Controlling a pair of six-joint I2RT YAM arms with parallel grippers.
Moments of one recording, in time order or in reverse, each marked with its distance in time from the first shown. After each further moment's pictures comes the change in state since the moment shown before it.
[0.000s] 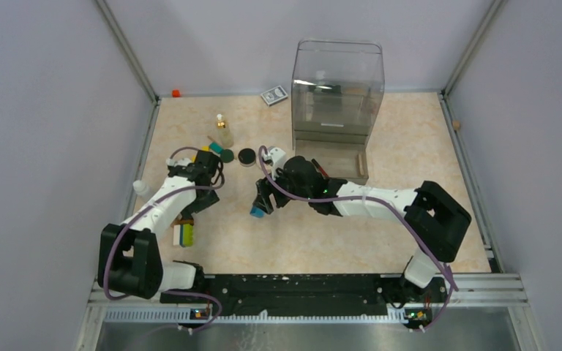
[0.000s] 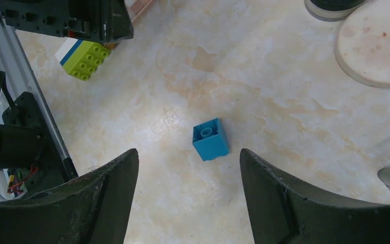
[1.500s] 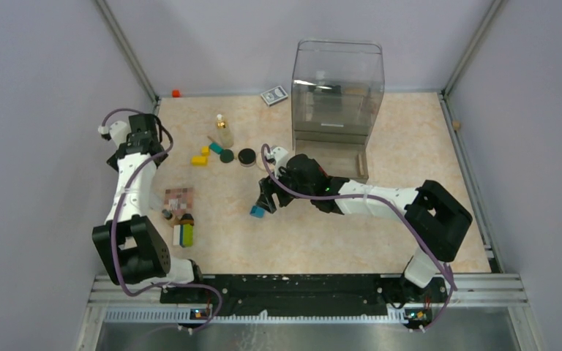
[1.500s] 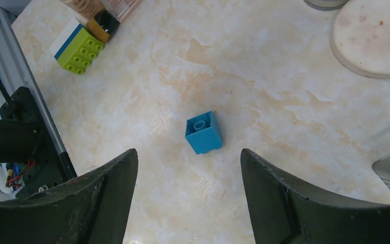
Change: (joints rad) left arm 0.455 0.087 0.368 0.164 -0.091 0.216; right arm -0.029 -0.003 -0.008 -0.019 -0.037 -0.004
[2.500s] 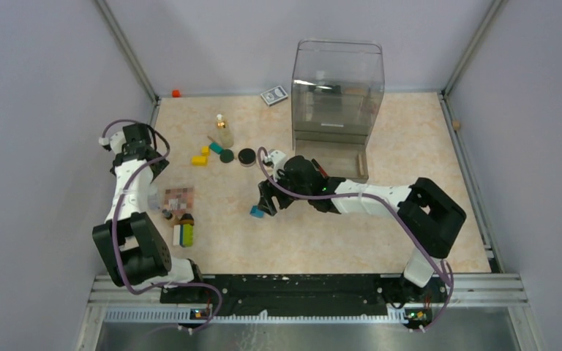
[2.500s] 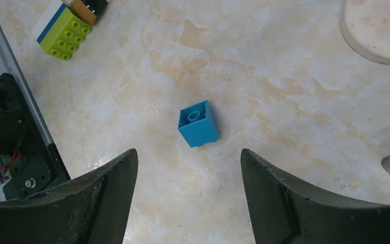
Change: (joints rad) left arm 0.084 0.005 -0.117 0.092 0.175 0.041; right arm -0.003 0.035 0.005 -0.018 -0.015 -0.015
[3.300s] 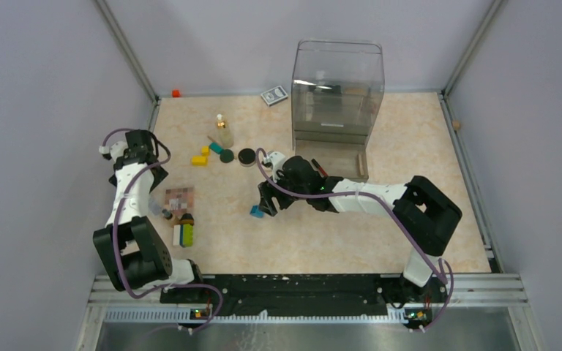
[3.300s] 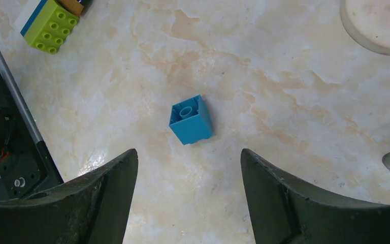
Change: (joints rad) left arm 0.000 -0.031 -0.036 -0.108 -0.076 -0.015; right arm -0.006 0.037 0.018 -0.025 0.001 -0.011
